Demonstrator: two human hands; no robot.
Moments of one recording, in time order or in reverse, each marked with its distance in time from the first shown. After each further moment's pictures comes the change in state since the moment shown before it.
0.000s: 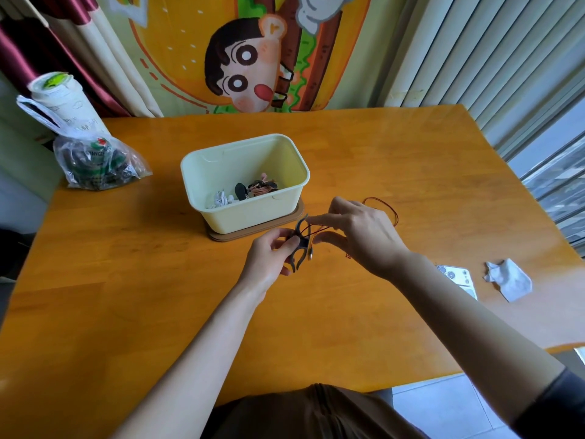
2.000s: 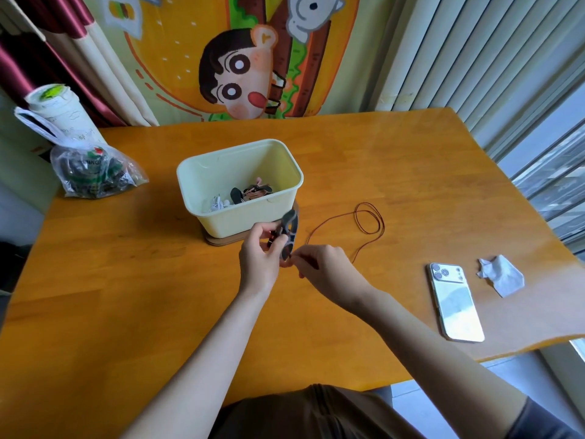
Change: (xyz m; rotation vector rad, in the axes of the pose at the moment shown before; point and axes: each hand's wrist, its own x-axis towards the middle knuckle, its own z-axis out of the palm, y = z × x) left_hand 0.002 -0.013 0.008 -0.022 0.268 0.228; right_hand -0.020 -0.044 0.039 0.537 -0.164 0.385
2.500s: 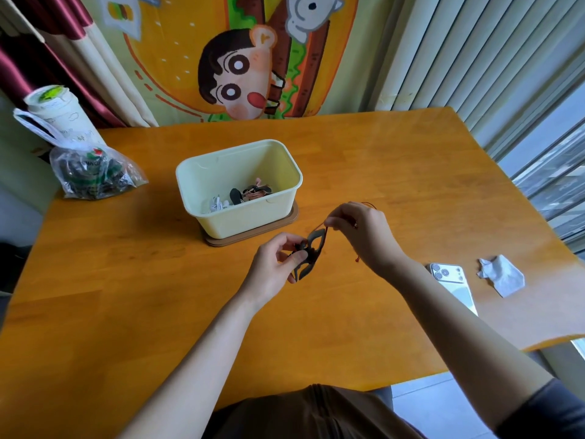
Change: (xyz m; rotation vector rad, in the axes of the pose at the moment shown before) left_hand -0.008 0.008 -0.004 0.034 -0.417 0.004; right_hand 0.019 0.021 -0.057 -0.068 0.289 -0.046
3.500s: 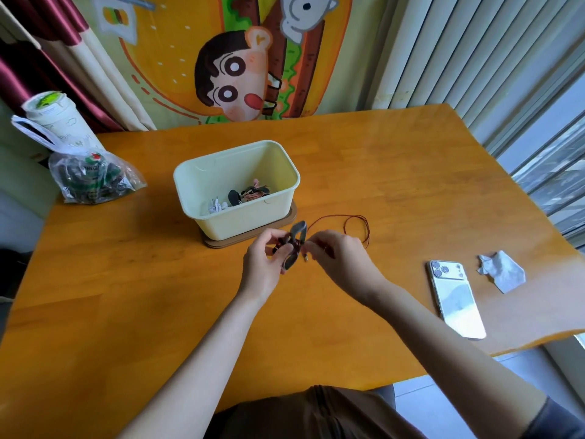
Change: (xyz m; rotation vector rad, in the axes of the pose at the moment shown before) left_hand 0.008 -0.013 0.001 0.058 0.223 0.010; right_hand -0.031 -0.016 0.028 0.064 -0.106 0.025
